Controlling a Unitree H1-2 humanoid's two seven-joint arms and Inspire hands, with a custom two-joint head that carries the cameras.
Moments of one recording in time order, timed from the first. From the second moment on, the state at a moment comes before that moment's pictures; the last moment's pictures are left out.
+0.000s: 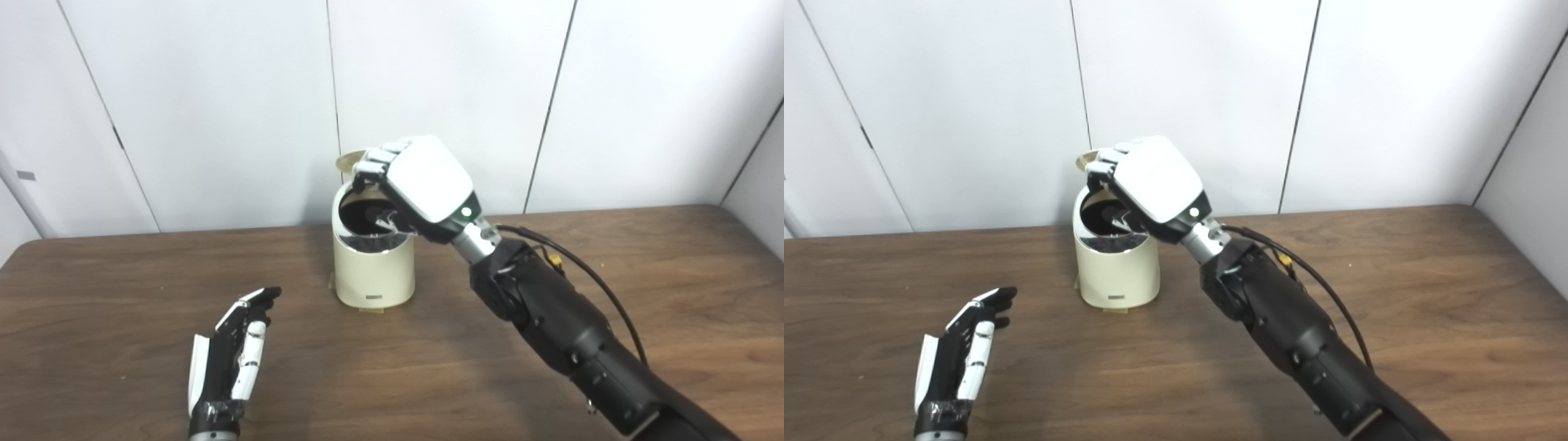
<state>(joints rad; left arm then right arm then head) 0.02 0.03 -0.01 -0.13 0.28 -0.15 0.11 -0.70 -0.23 0.42 0.20 -1.12 -0.15 -0.44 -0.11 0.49</state>
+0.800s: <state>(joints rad) 0.02 0.03 -0.01 -0.13 0.27 -0.14 0.10 -0.28 -0.20 0.16 -0.13 -0.76 -0.13 -0.31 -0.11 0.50</state>
